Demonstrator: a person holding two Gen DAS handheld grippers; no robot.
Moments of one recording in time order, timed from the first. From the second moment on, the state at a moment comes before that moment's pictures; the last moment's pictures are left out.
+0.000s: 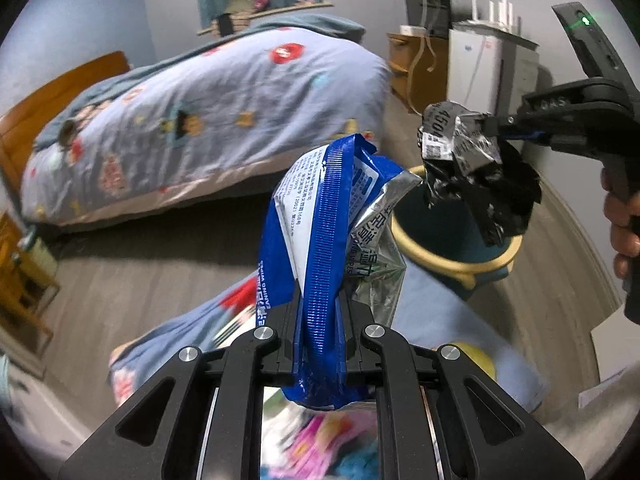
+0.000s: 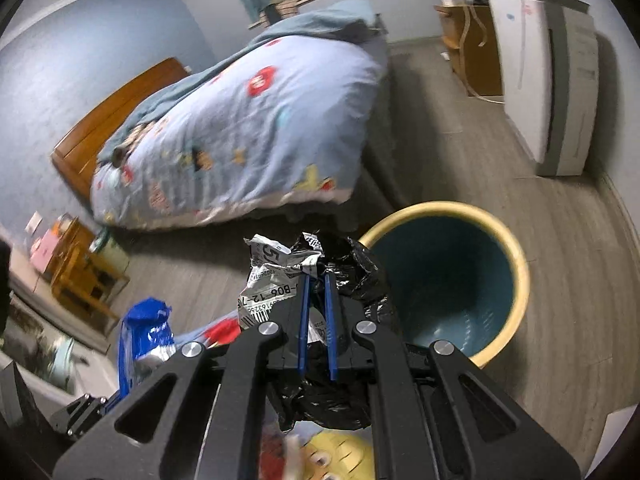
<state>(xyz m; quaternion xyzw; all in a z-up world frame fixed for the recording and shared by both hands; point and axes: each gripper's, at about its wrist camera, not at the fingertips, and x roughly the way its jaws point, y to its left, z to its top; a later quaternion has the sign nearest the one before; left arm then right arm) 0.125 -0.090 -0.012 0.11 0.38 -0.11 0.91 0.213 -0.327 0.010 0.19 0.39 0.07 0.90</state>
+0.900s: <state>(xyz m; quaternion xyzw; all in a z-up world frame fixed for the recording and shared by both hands) 0.244 -0.216 -0.076 0.11 0.38 -0.20 0.90 0.269 -0.436 -0.050 0.23 0.41 -0.02 0.88</state>
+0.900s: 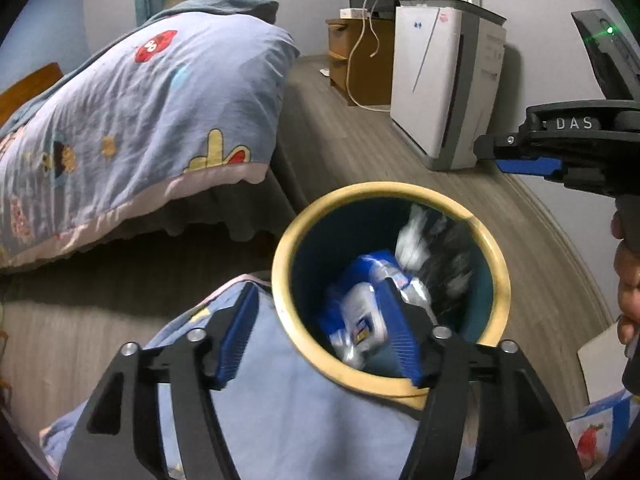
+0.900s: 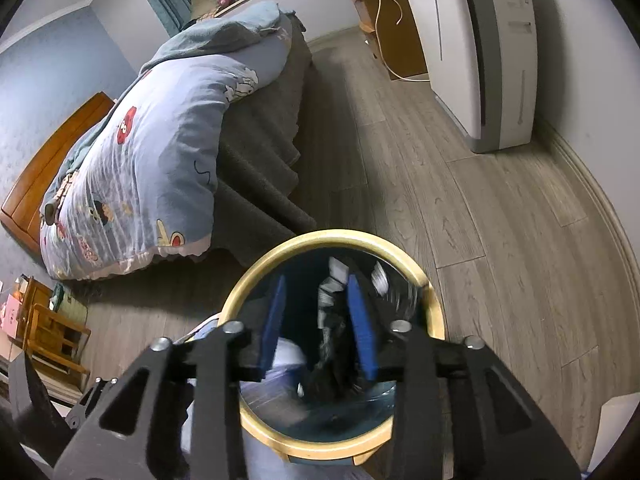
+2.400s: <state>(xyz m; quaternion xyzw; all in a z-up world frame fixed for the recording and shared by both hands) 0.182 0.009 -0.077 0.05 0.43 -0.06 0.90 0.246 -0.425 -0.035 0.14 0.38 0.07 0.91</state>
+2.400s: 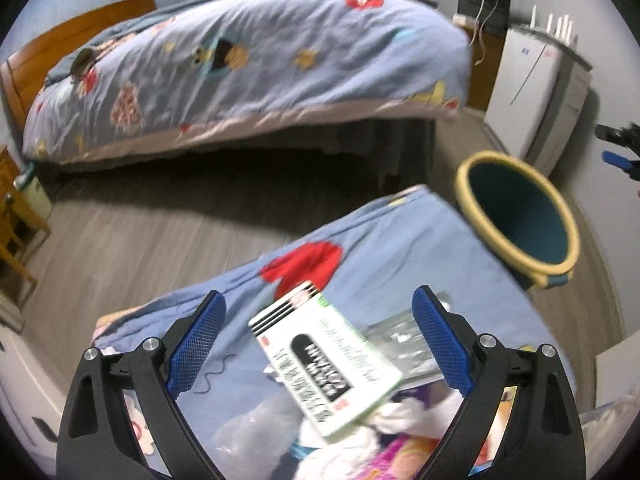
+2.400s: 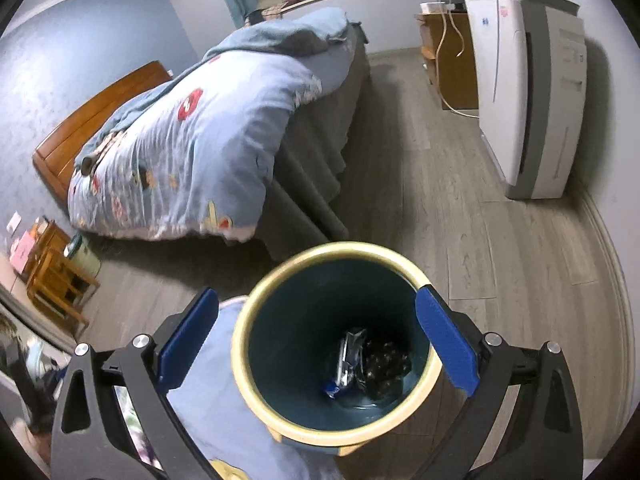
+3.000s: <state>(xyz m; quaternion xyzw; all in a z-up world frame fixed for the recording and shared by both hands) 0.201 0.022 -0.123 0.06 0.47 -0.04 0.88 0.189 -0.321 -0.127 -0.04 0.43 0.30 0.85</state>
